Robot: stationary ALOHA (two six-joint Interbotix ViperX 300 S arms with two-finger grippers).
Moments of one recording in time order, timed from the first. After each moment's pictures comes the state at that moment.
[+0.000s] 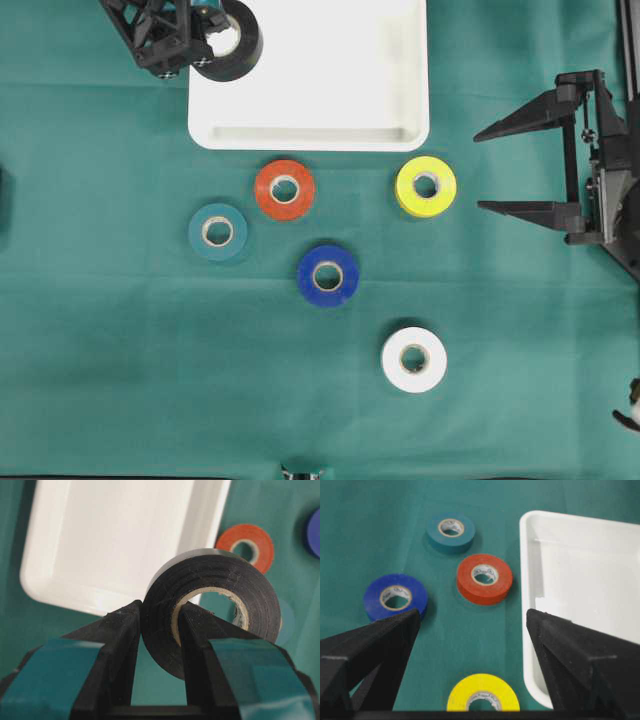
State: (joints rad) left arm 0.30 -0.15 0.01 0.01 1.20 0.06; right arm -0.01 -0.85 1.12 0.00 0.09 0.03
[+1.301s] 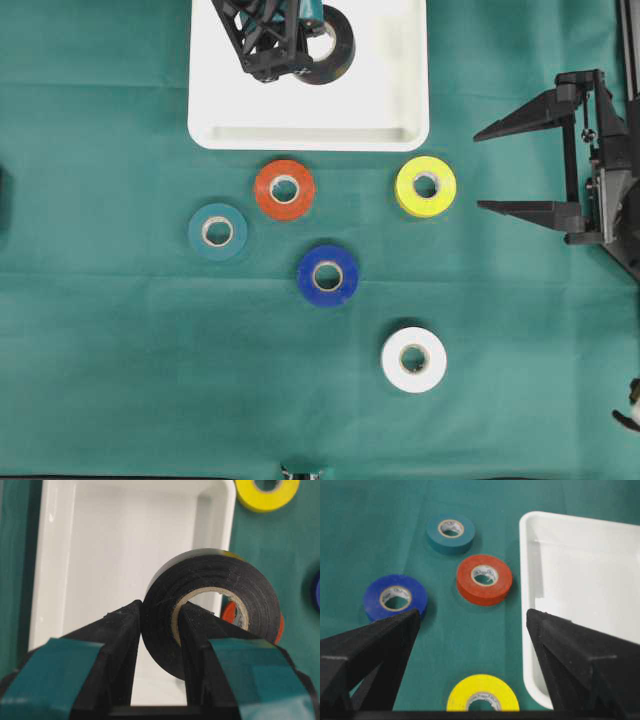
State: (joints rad) left arm 0.27 0.08 -0.18 0.01 1.10 0.15; right arm -0.01 -0.85 1.12 0.00 0.09 0.03
